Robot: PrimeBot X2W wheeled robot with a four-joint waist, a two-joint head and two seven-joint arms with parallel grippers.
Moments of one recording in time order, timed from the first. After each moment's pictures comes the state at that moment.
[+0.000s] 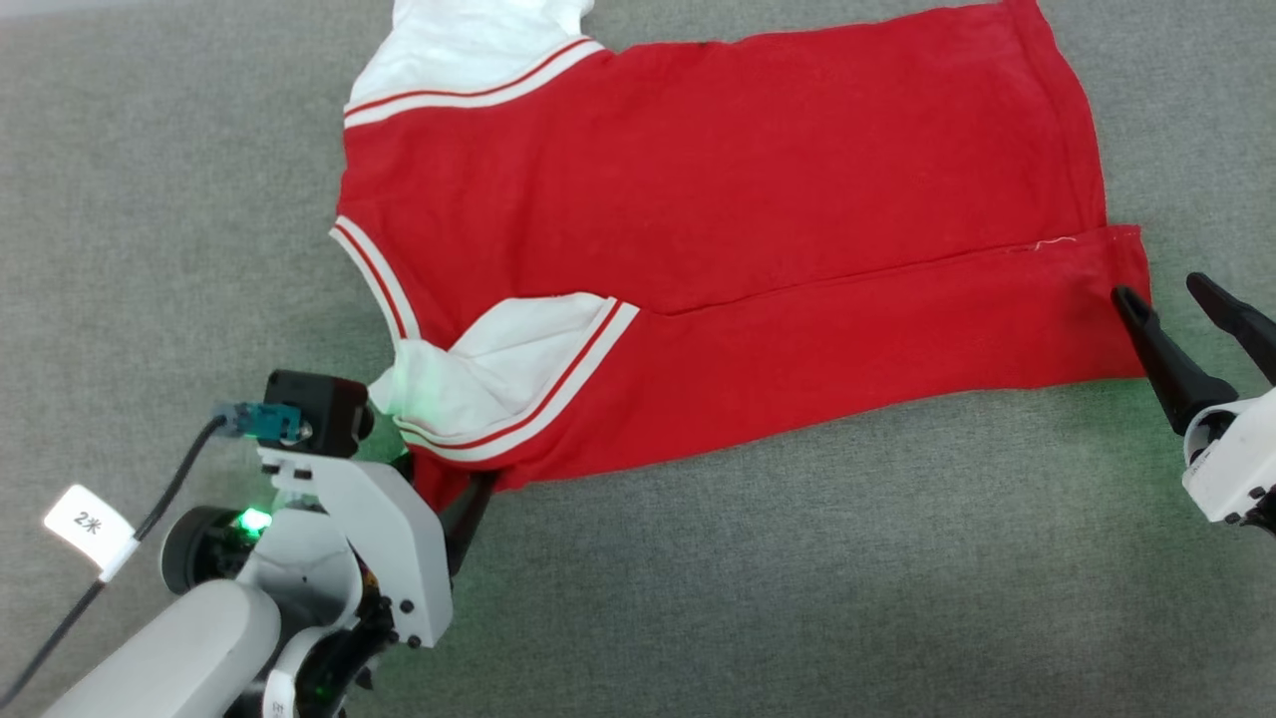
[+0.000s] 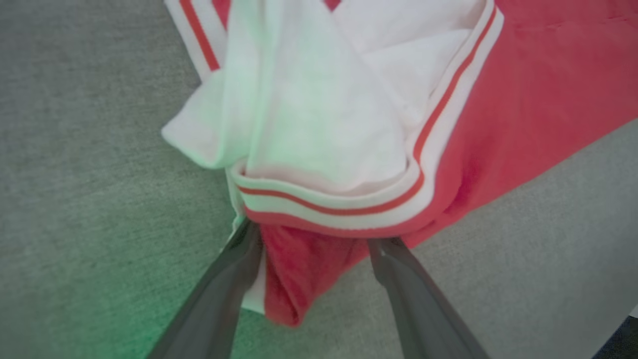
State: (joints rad) left arm -0.43 0.73 -0.68 -0.20 -0.97 0.41 0.43; right arm -0.36 -0.44 0.05 -0.01 0.63 0.13 0.38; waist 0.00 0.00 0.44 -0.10
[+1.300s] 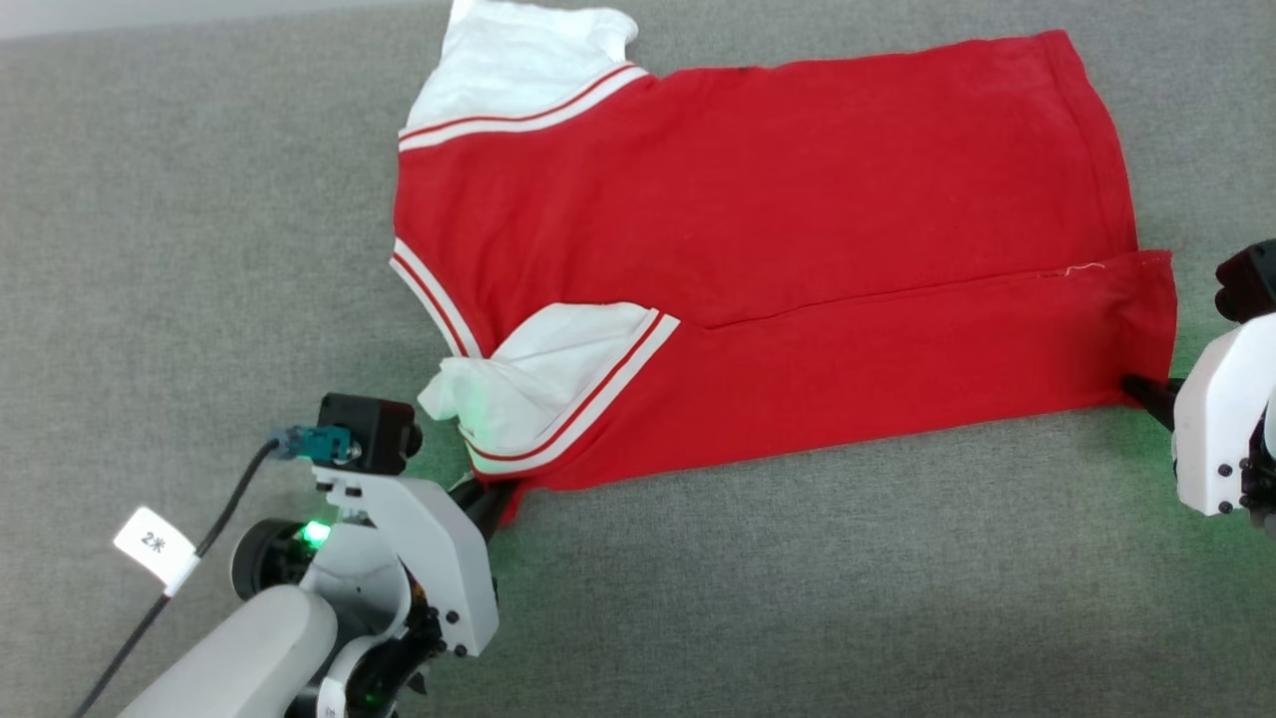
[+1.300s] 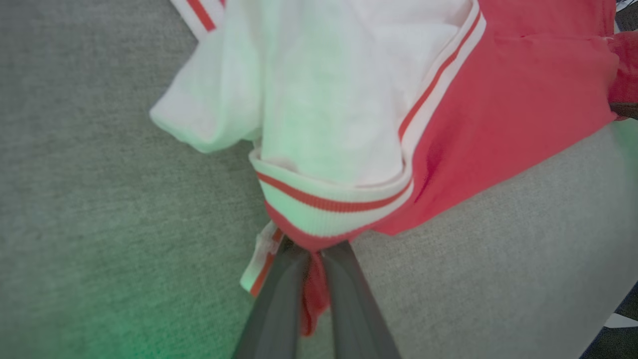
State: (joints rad) left arm -0.43 0.62 -0.71 -0.06 -0.98 0.32 0.33; right arm -0.55 -0.58 0.29 0.27 0.64 0.13 0.75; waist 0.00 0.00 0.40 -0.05
